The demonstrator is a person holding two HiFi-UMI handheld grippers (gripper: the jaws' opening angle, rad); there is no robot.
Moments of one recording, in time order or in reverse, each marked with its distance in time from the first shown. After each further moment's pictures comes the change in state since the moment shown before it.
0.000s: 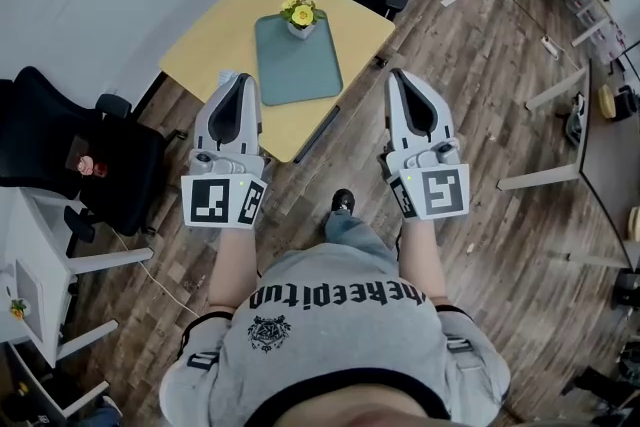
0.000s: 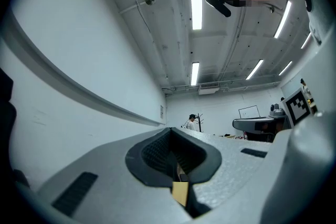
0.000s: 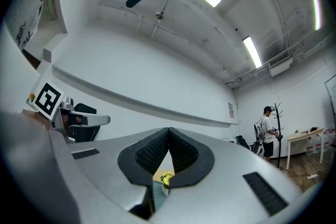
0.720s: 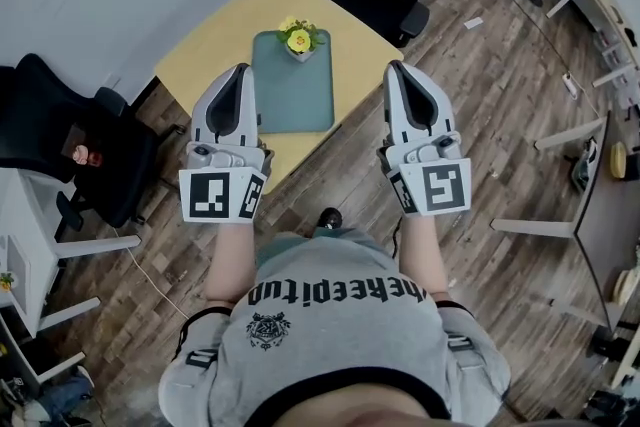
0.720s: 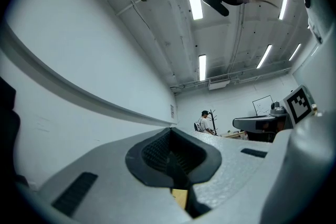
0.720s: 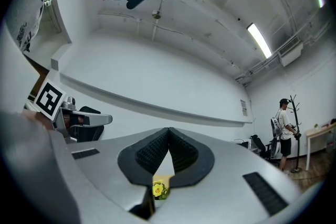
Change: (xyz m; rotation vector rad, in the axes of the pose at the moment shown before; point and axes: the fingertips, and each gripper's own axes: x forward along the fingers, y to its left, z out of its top) left arm 0.121 0.002 -0.025 0.072 0.001 0.132; right arm 0.101 -0.095 -0.038 0.037 -0.032 0.140
